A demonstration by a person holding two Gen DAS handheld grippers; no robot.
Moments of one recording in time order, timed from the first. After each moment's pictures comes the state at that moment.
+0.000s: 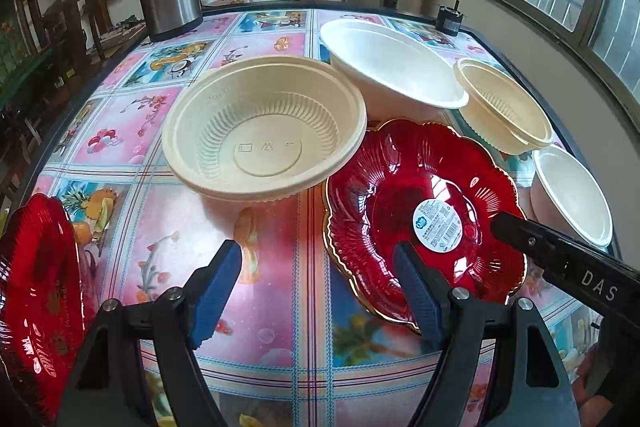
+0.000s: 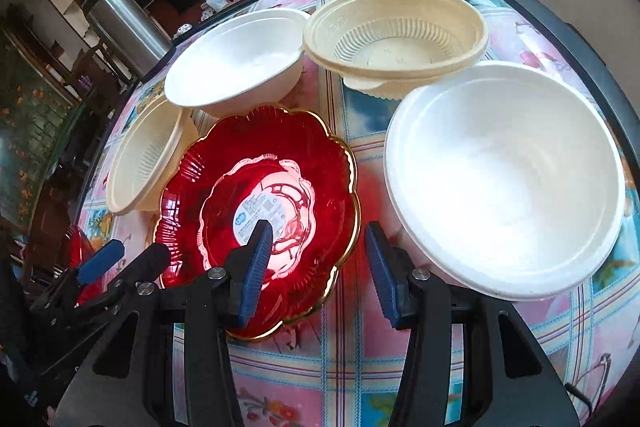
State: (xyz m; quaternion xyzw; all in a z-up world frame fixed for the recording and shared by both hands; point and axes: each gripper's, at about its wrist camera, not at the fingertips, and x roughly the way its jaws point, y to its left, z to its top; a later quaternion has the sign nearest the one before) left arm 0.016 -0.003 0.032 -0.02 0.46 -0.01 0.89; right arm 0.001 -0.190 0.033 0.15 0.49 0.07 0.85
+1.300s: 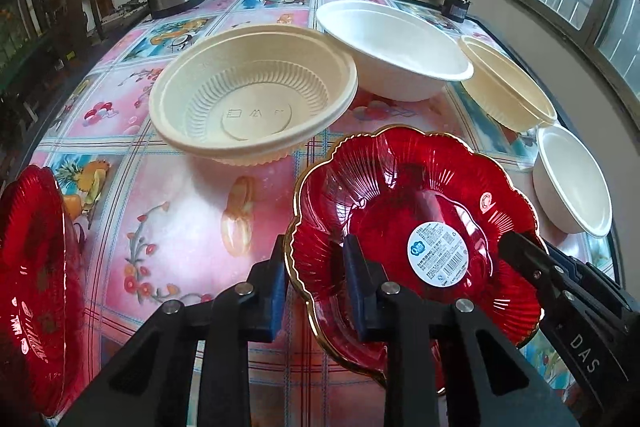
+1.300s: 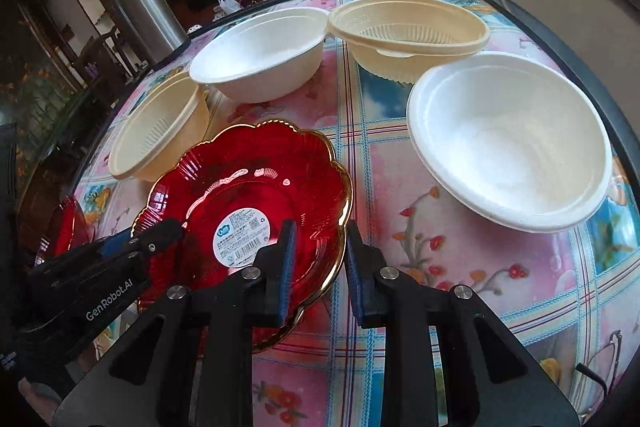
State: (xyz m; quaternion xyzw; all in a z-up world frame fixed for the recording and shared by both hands) left arm 0.010 0.000 0.022 -0.03 0.49 -0.01 0.87; right arm -0.035 -0.177 0.029 0.11 0.46 0.08 0.88
